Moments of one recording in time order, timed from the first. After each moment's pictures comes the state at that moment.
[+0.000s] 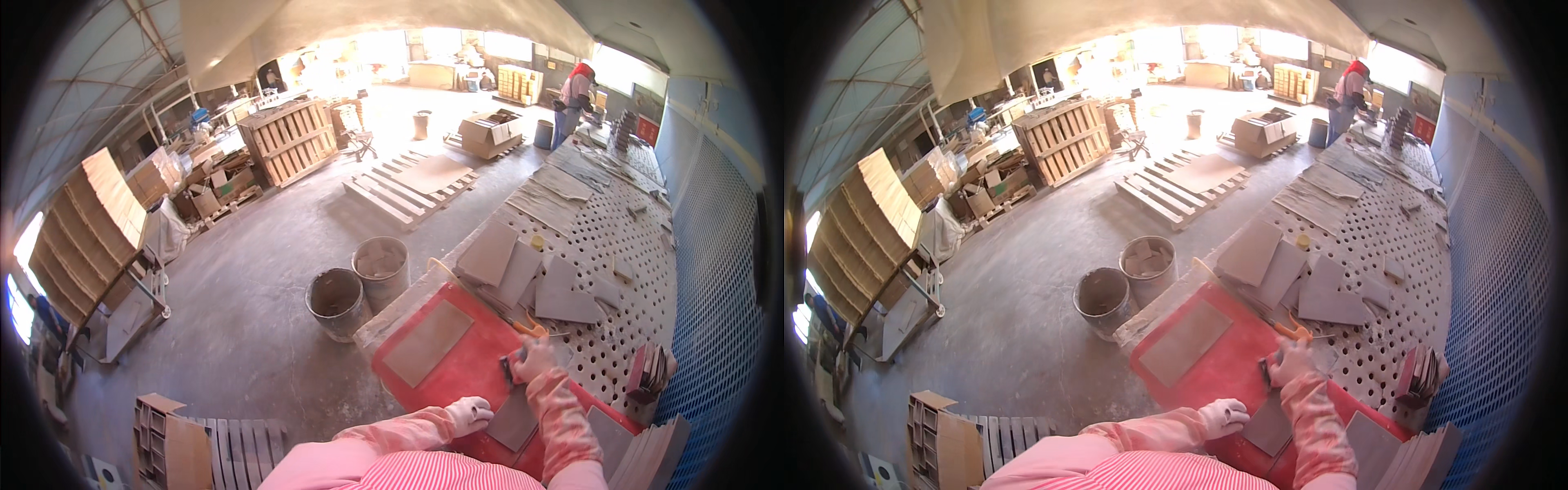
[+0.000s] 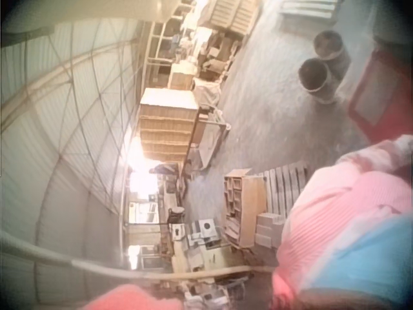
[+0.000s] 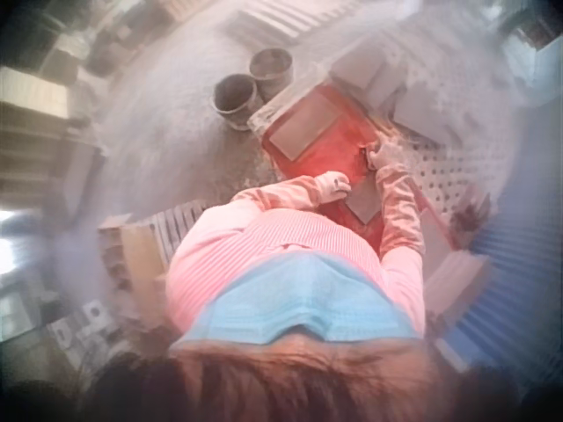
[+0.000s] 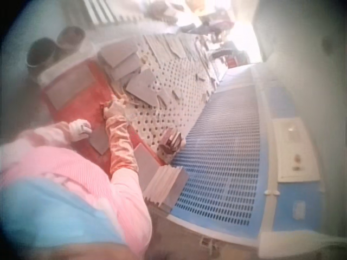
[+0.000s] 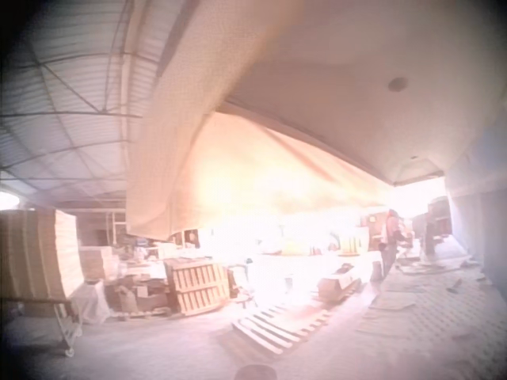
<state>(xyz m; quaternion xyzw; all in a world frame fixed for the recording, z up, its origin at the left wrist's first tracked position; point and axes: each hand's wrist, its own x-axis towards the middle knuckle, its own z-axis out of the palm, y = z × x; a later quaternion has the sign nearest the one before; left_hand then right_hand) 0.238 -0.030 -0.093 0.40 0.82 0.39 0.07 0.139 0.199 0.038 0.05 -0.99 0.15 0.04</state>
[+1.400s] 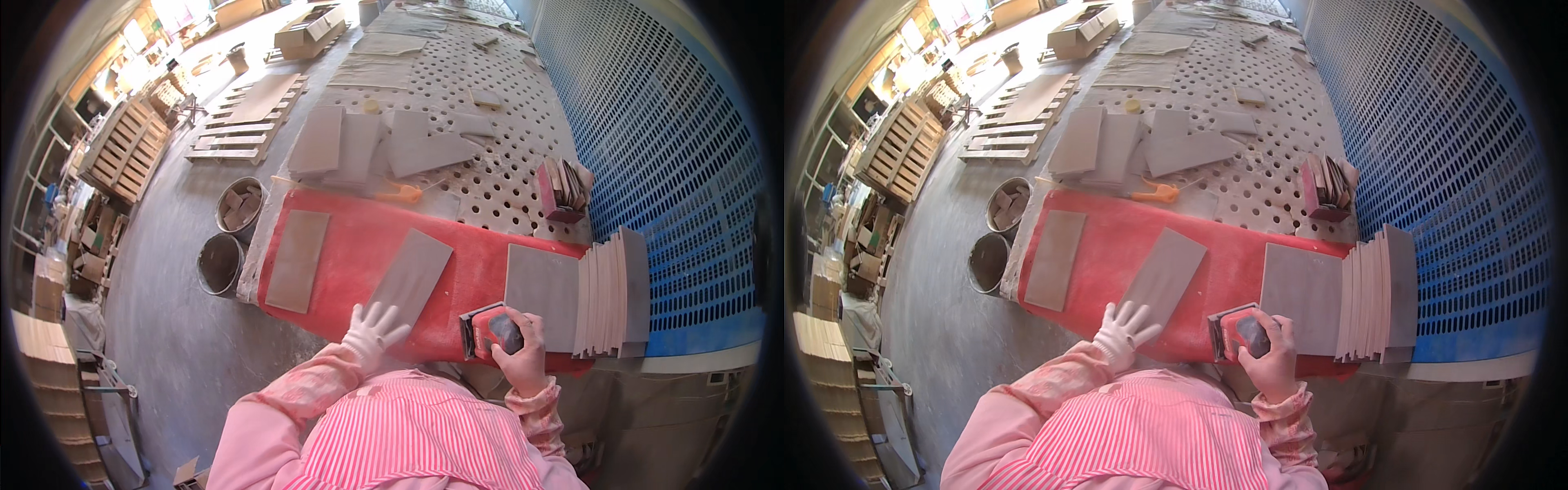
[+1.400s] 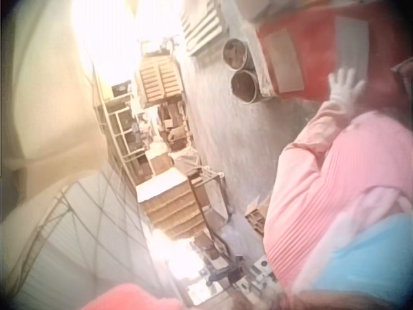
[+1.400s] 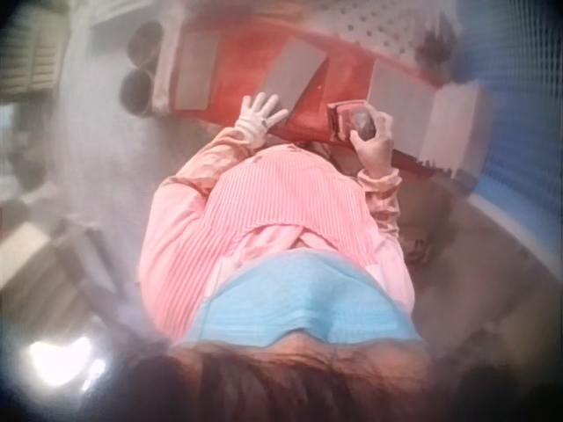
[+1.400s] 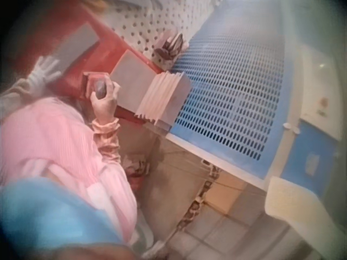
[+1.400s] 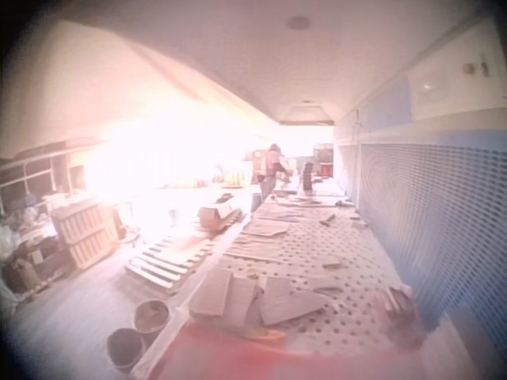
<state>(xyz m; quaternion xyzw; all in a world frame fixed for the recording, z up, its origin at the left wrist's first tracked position) 0.276 -0.034 -0.002 0.50 0.83 -0.08 0.23 0.451 0.265 0.090 -0.18 -0.89 0.39 0.16</state>
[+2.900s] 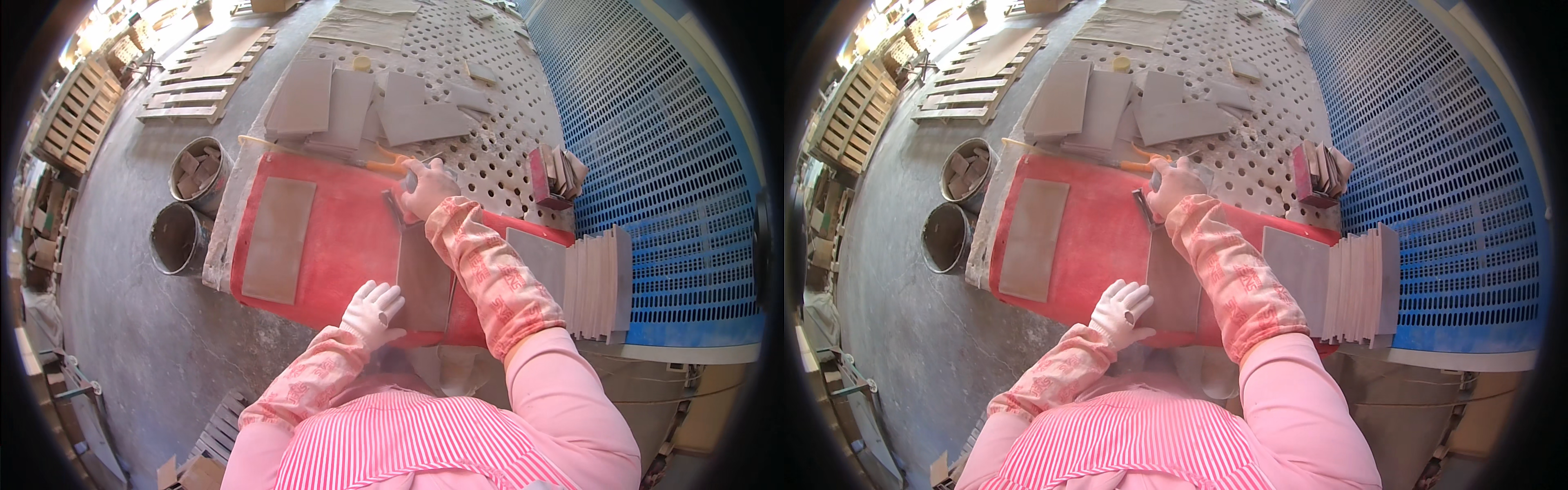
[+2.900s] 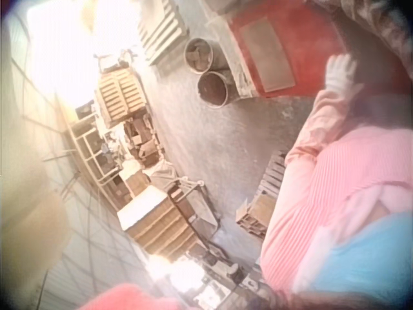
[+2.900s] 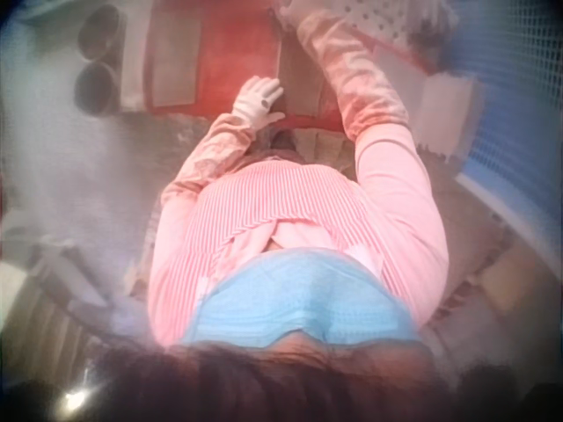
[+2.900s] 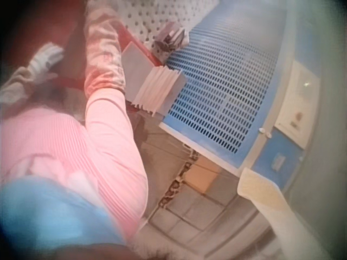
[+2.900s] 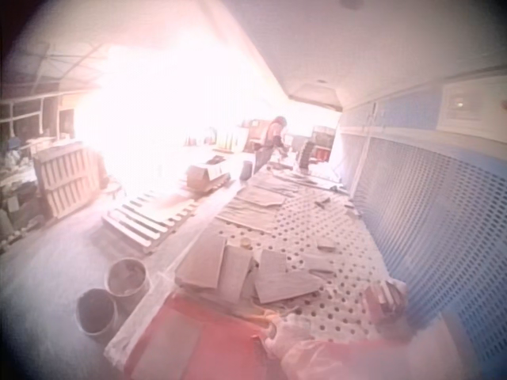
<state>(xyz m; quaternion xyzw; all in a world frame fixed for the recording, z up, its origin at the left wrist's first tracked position) 0.254 -0.046 -0.054 0.48 0.84 0.22 0.10 0.118 0.205 0.040 -0.13 -0.98 0.17 0.03</state>
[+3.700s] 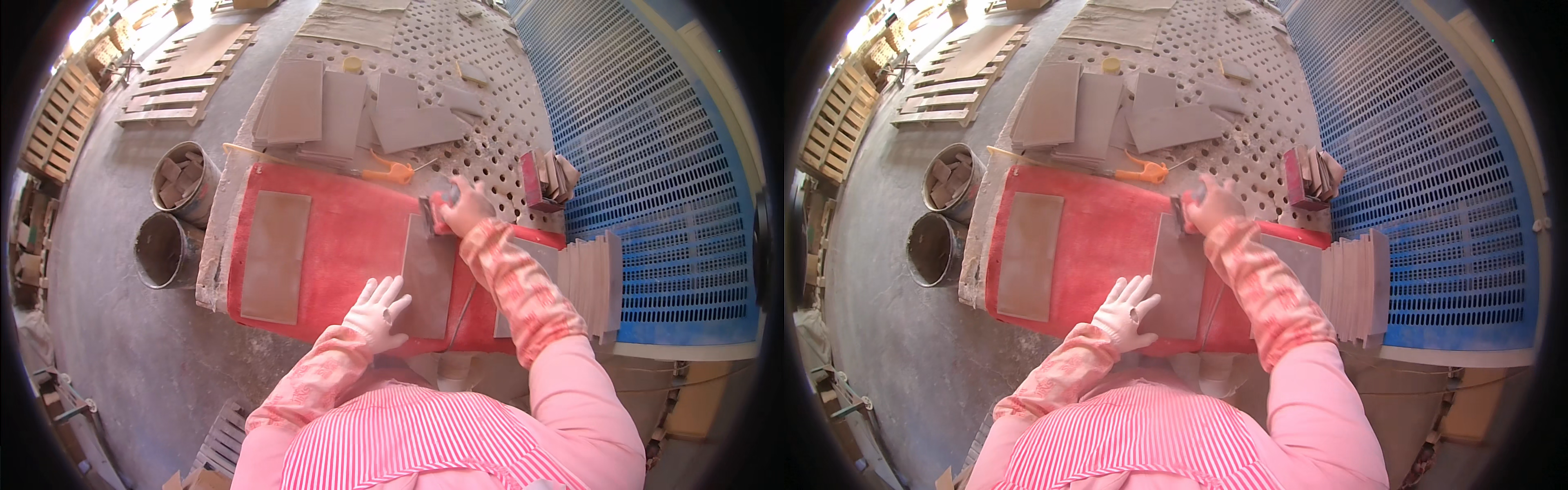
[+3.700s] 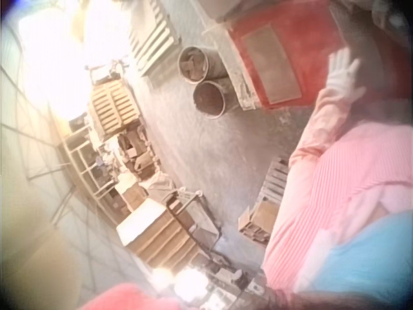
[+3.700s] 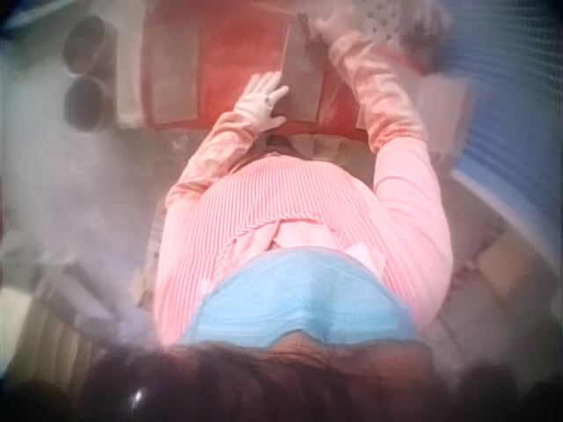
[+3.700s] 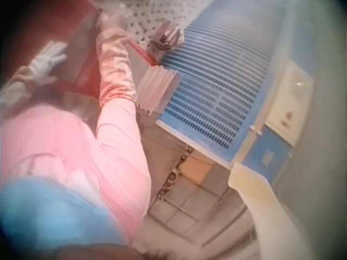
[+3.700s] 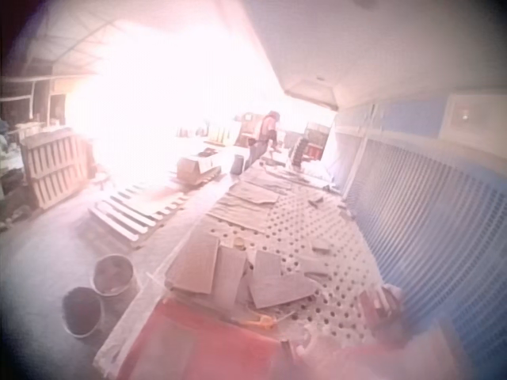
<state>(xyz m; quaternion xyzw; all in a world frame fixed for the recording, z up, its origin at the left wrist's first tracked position) 0.216 -0.038 -0.034 0.48 0.81 0.26 0.21 0.140 0.254 0.052 -0.27 -0.95 0.18 -0.02</state>
